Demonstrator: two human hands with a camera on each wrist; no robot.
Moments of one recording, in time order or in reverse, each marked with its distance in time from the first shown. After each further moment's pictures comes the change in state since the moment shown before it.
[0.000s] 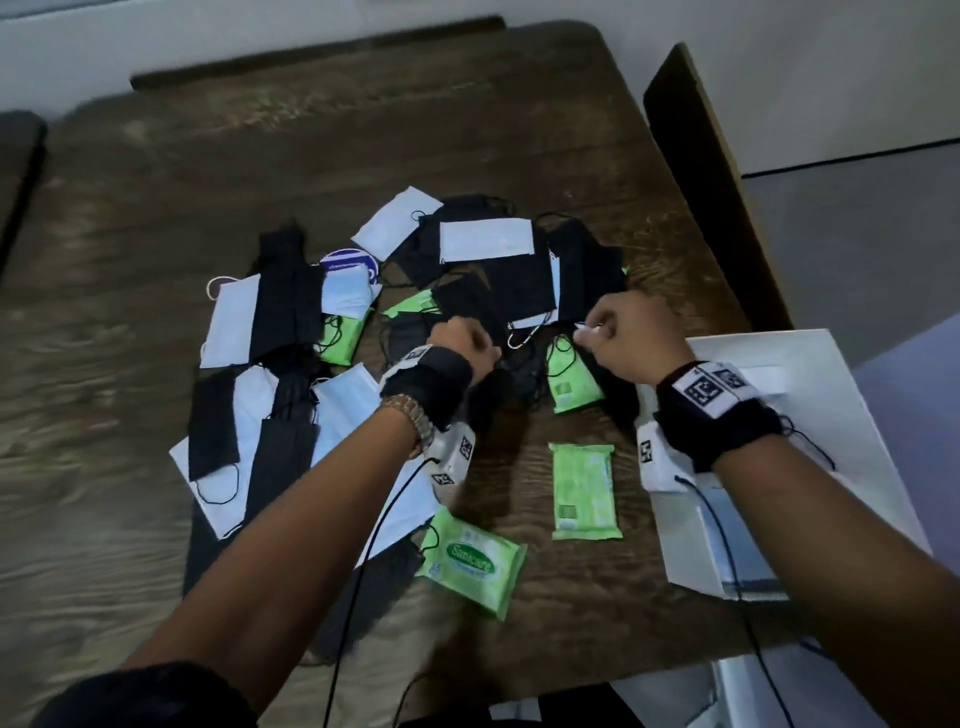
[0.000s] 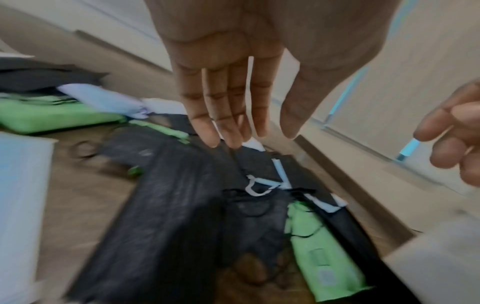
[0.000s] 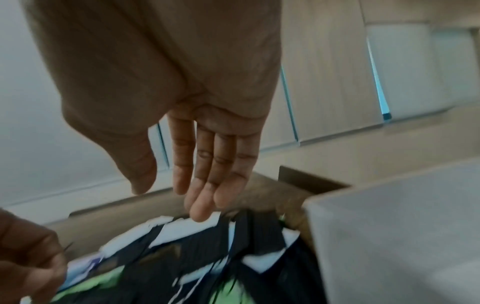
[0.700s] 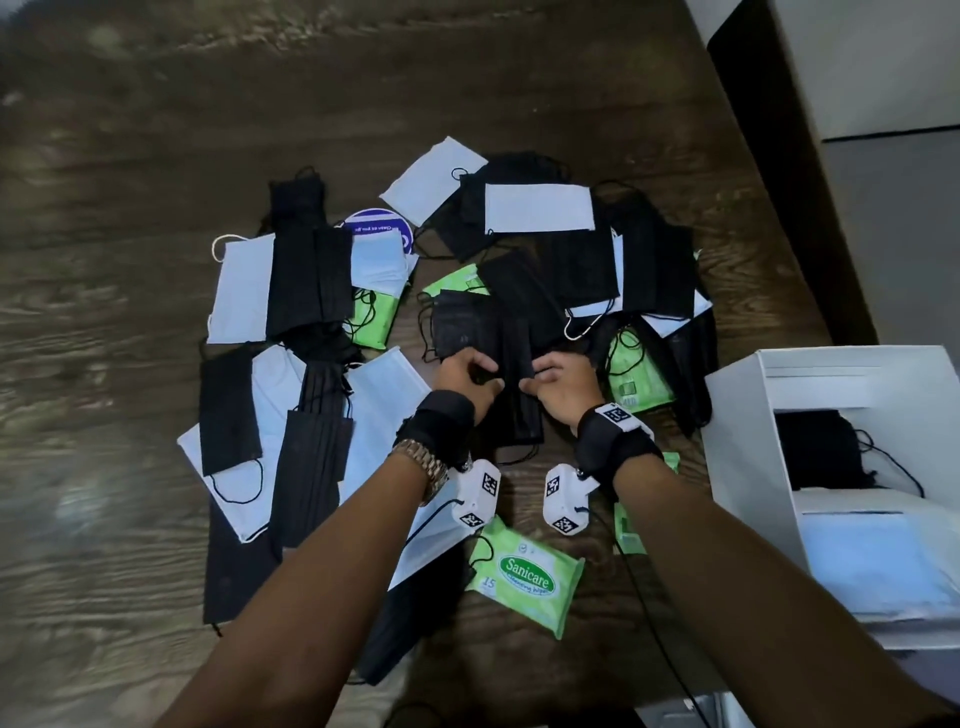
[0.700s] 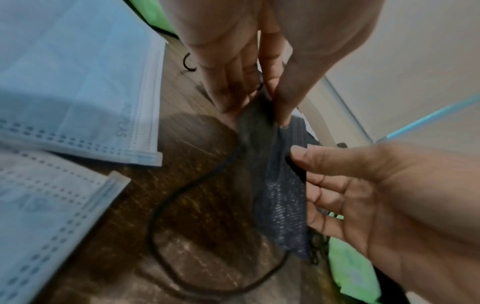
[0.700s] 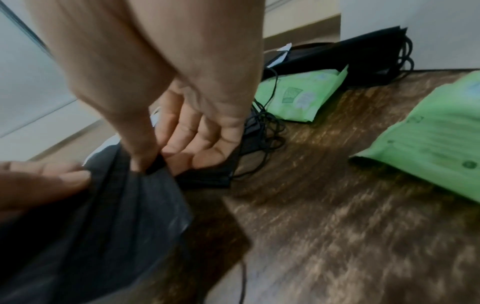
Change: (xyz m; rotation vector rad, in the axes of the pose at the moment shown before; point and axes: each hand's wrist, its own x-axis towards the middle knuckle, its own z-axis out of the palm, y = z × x) left_hand 0.011 -0.115 0.029 -0.461 -0.011 -0.122; right_hand 0.043 -0.047 0.207 0.515 -0.124 0.280
